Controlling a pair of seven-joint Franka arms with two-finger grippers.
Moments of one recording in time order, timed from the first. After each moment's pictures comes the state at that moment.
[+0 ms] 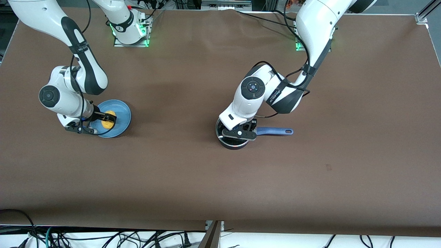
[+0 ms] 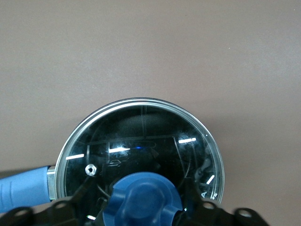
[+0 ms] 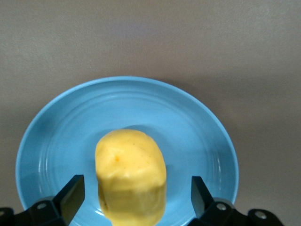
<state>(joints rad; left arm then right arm) -0.42 0.70 -0.28 -1.46 0.13 2.22 -0.60 -0.04 0.38 0.00 -2.18 -0.02 2.46 0.13</state>
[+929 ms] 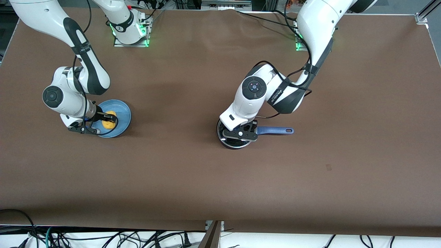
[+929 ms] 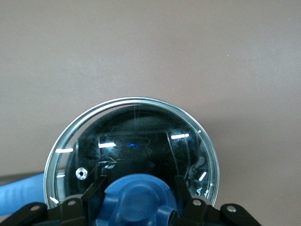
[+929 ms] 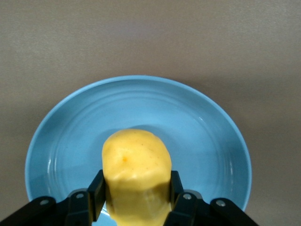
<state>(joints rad) -0.42 0.68 -0.28 -1.44 0.13 2.18 -0.59 -0.04 0.38 0.01 -2.18 -0.02 2.46 0.13</state>
